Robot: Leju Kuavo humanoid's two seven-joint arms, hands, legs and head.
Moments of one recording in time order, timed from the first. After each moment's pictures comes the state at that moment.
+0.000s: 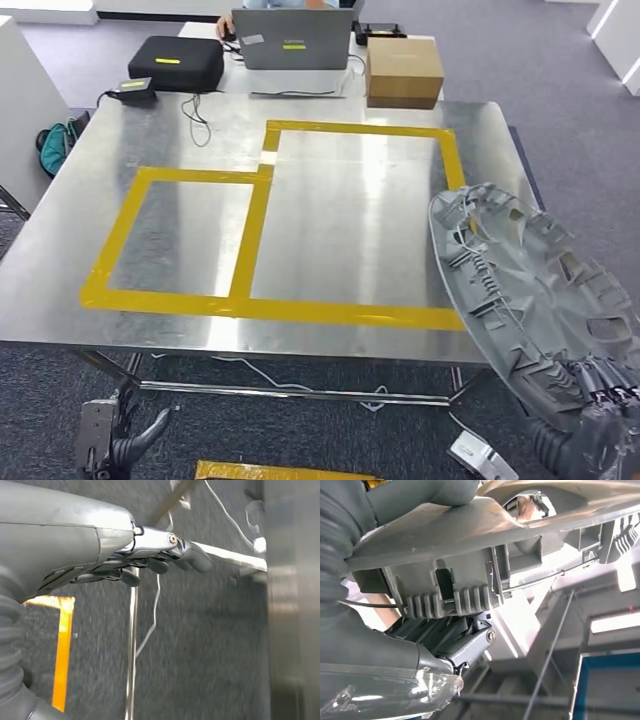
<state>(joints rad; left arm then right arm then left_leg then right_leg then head) 0.17 -0.24 0.38 -1.12 -0.20 -0.17 -0.44 0.47 0.12 0.03 -2.19 1.23 -0.69 -0.19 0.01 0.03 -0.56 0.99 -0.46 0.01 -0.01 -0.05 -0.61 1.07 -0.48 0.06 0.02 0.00</state>
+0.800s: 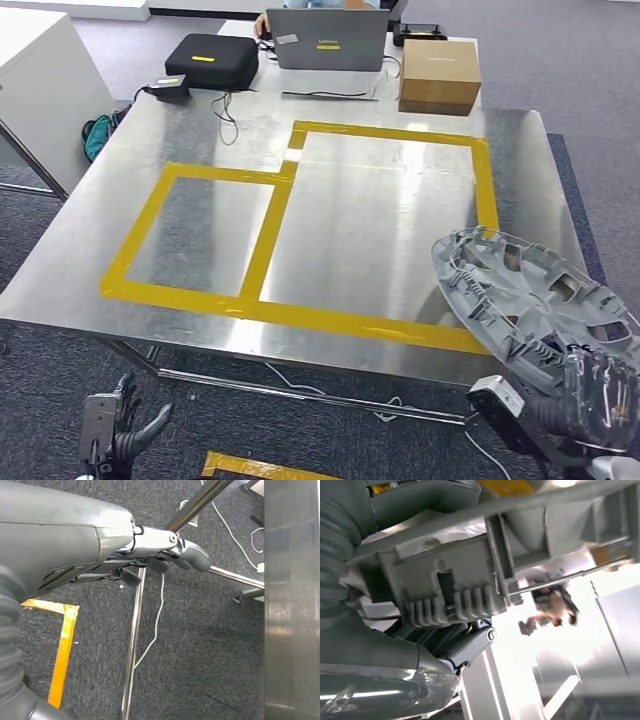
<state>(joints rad) 0.15 -0.22 0.37 -1.10 -0.20 -0.17 -0.43 0.36 -0.18 0.06 -2.03 1.08 -0.38 0.17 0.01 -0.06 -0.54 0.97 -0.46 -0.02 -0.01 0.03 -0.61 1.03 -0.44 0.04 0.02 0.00</state>
